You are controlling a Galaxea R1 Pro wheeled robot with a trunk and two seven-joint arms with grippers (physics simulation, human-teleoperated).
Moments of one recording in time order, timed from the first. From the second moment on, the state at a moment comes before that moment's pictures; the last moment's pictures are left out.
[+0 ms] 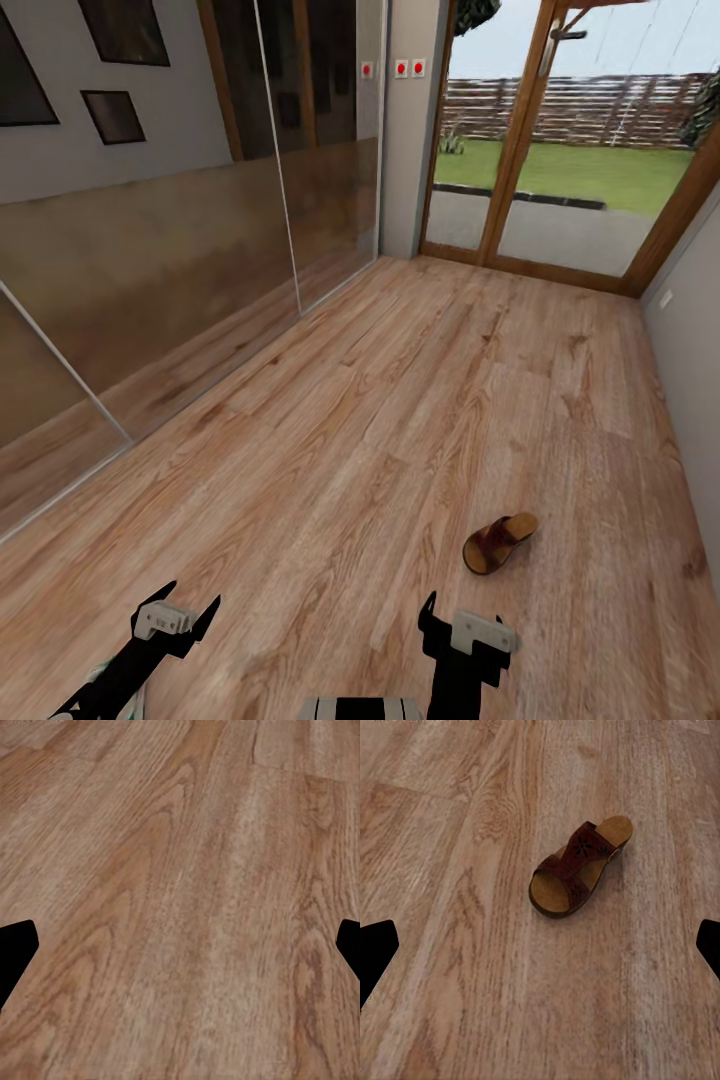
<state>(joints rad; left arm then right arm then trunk) -0.22 0.03 0.60 -0.87 -0.27 -0.39 -0.72 -0.08 0.01 0.69 -1.34 -0.28 -0.01 -1.08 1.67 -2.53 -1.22</state>
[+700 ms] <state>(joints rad) -0.22 0.03 0.60 -0.87 -0.27 -0.39 -0.72 -0.08 0.01 0.69 -1.34 -0.28 -0.01 -1.08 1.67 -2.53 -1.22</state>
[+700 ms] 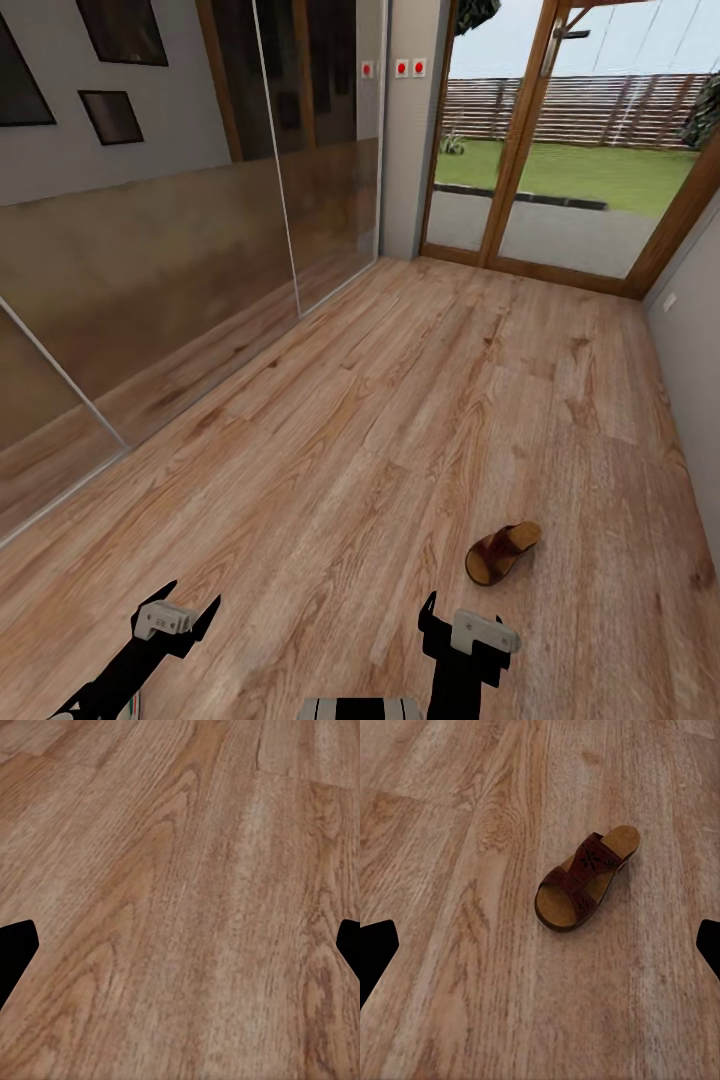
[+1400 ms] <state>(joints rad) -0.22 0.03 0.60 -0.87 -0.27 -0.39 -0.72 -0.08 0.01 0.69 -1.34 -0.28 -0.01 -1.08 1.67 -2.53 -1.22</state>
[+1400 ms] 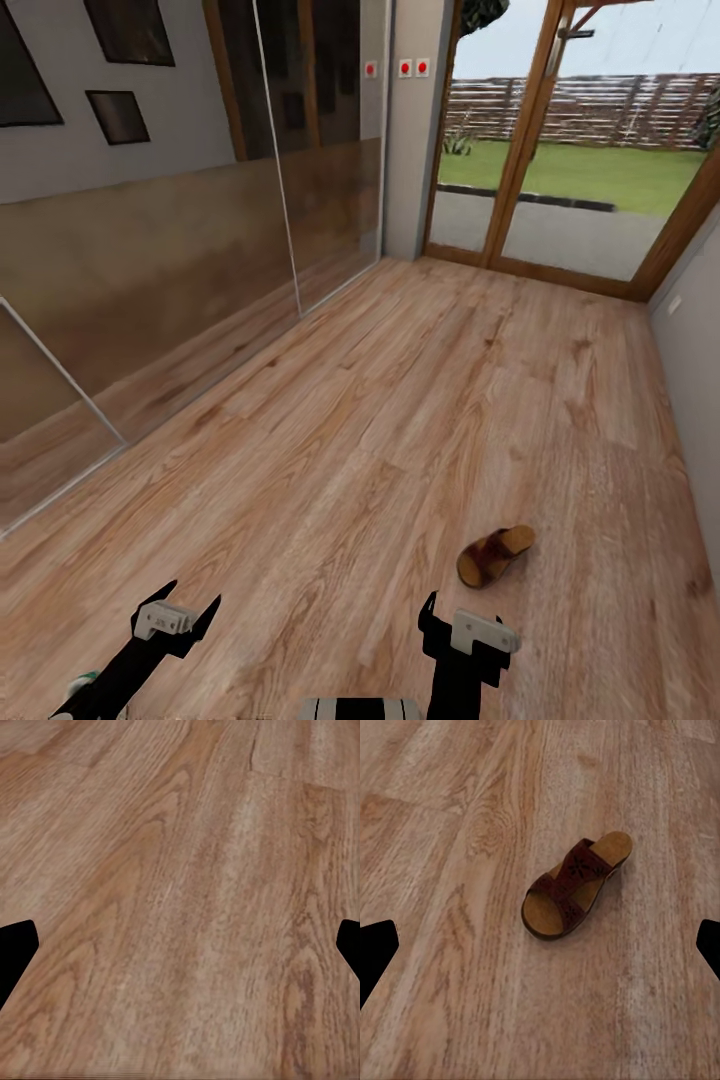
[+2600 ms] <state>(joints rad) -0.22 0.03 0.60 -0.87 -0.27 -0.39 -0.72 -0.08 0.01 0.69 -1.34 -0.28 -0.01 -1.08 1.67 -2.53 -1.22</state>
